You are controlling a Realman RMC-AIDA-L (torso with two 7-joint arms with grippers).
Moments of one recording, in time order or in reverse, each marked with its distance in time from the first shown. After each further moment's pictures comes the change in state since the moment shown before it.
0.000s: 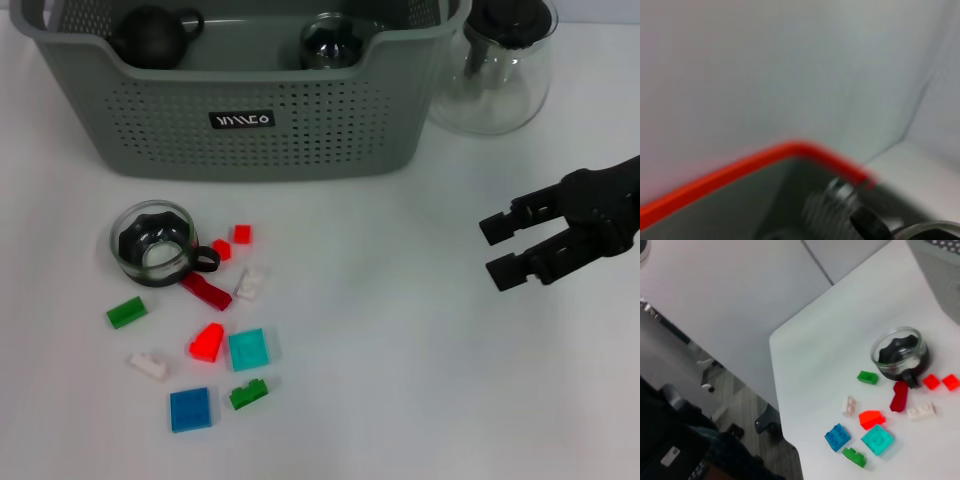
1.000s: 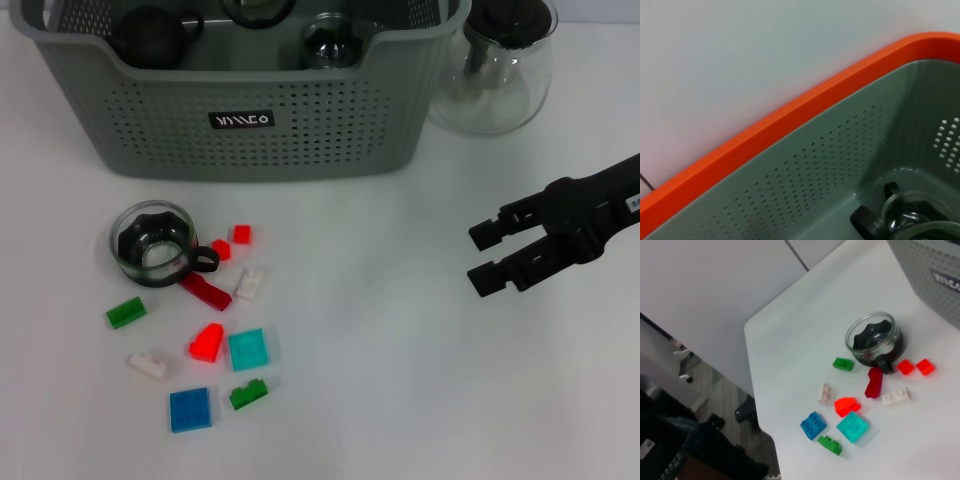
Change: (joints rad) left arm -0.266 -0.125 0.254 -0.508 0.553 -0.646 -0.121; right arm 0.011 0.025 -0.008 0.002 -0.064 0.067 -0.004
